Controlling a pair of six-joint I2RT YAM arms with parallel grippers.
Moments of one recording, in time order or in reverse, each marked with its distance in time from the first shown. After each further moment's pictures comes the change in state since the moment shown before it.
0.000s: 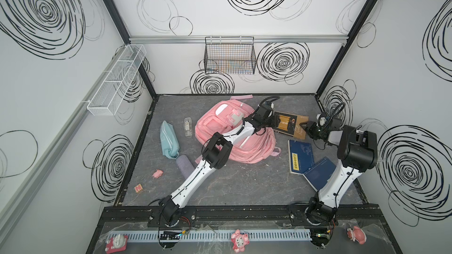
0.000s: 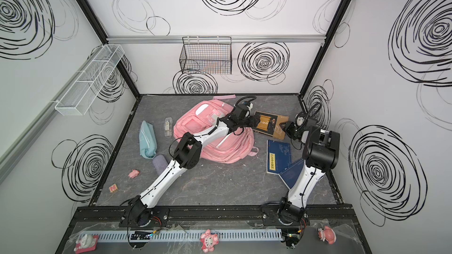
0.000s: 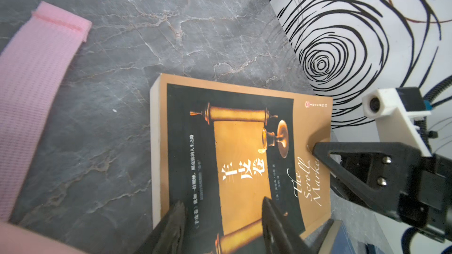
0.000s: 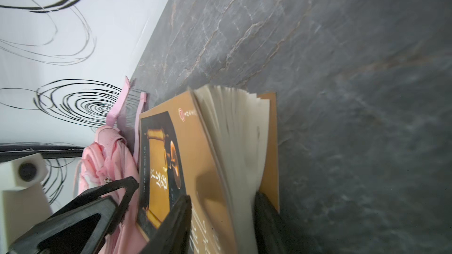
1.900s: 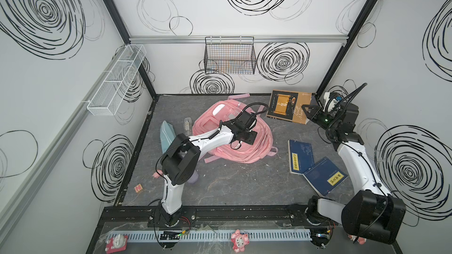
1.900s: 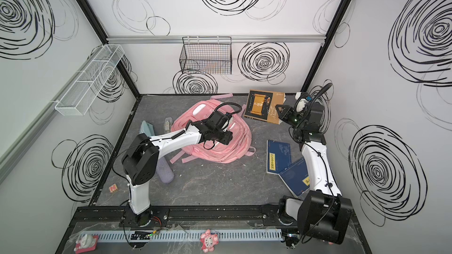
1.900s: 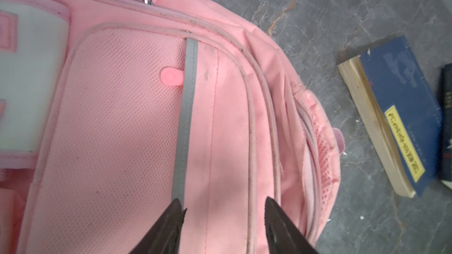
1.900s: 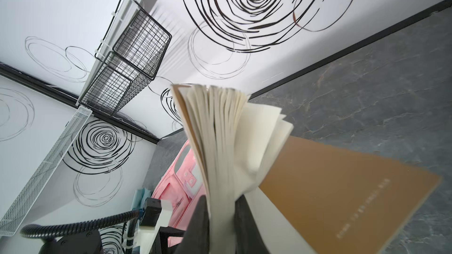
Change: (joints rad) left arm -0.004 -0.849 -0.994 -0.255 -0.201 0.385; right arm 0.182 -0.789 -0.018 -0.352 0.093 0.047
